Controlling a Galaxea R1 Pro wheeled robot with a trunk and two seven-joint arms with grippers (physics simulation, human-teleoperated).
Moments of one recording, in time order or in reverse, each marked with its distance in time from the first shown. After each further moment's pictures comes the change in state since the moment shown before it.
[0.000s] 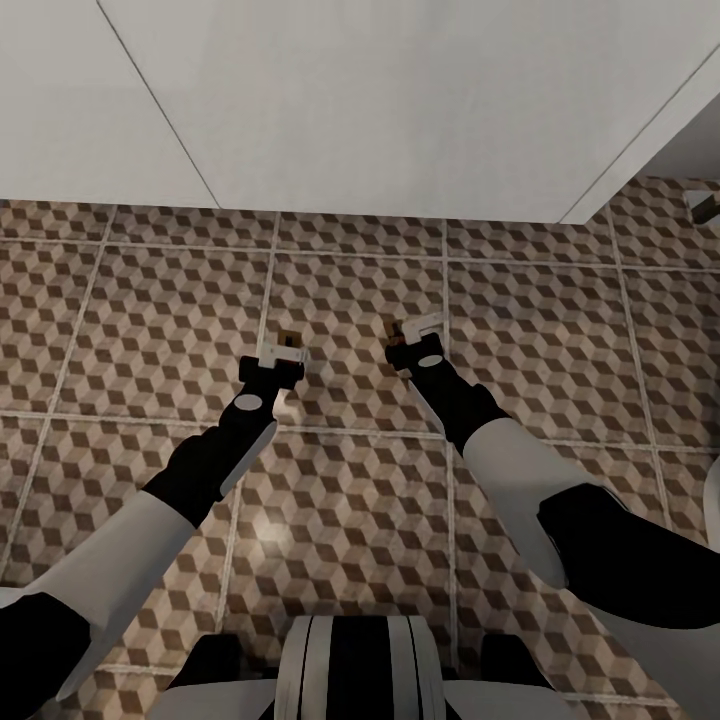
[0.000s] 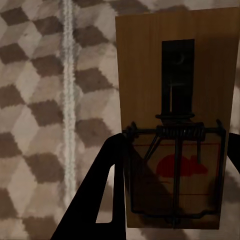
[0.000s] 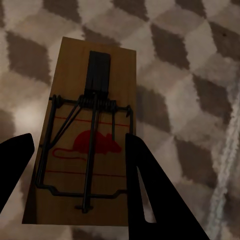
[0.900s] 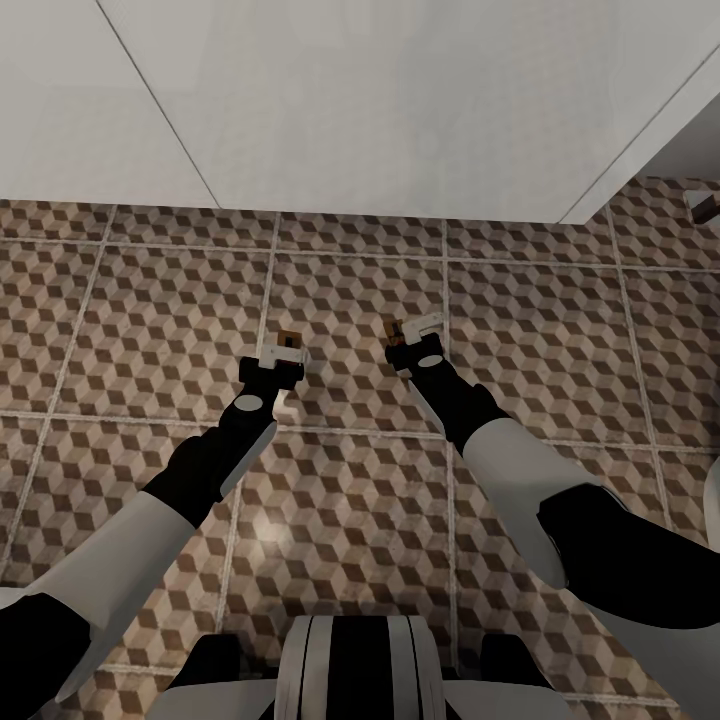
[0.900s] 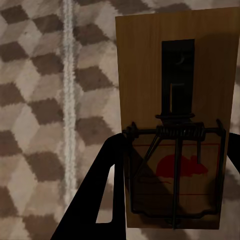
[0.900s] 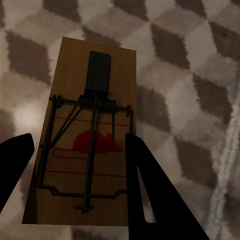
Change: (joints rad) left arm 0.001 0.000 0.000 0.000 0.000 0.001 0.001; right arm 0.000 0.000 0.000 0.000 0.000 0.000 0.000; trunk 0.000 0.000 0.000
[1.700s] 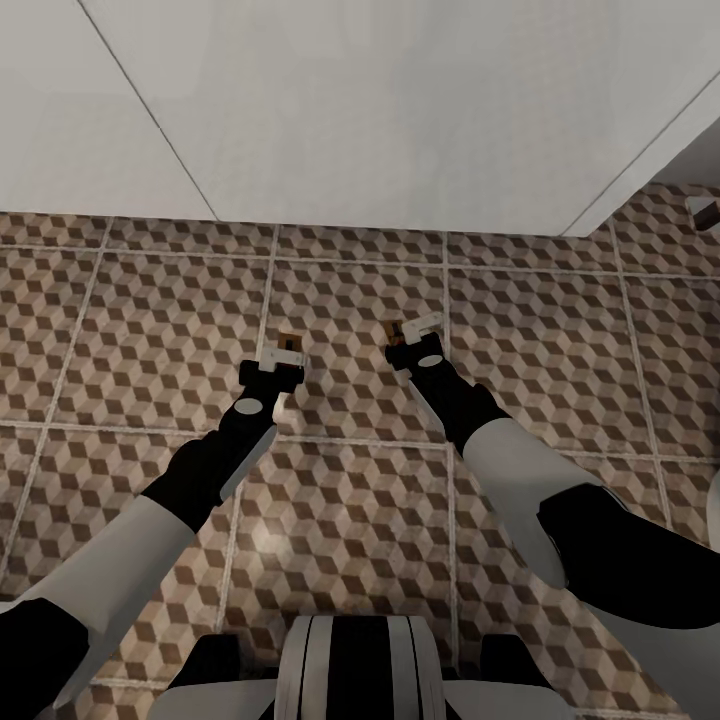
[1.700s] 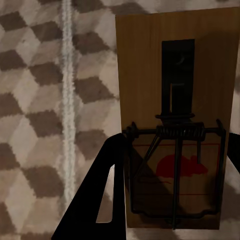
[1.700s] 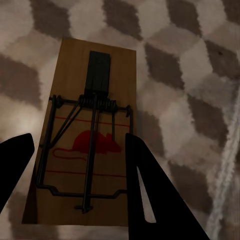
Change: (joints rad) left arm 0.013 0.002 0.000 -0.009 -0.001 0.000 0.000; right arm 0.000 0.000 0.000 -0.002 0.000 0.000 0.000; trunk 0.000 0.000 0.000
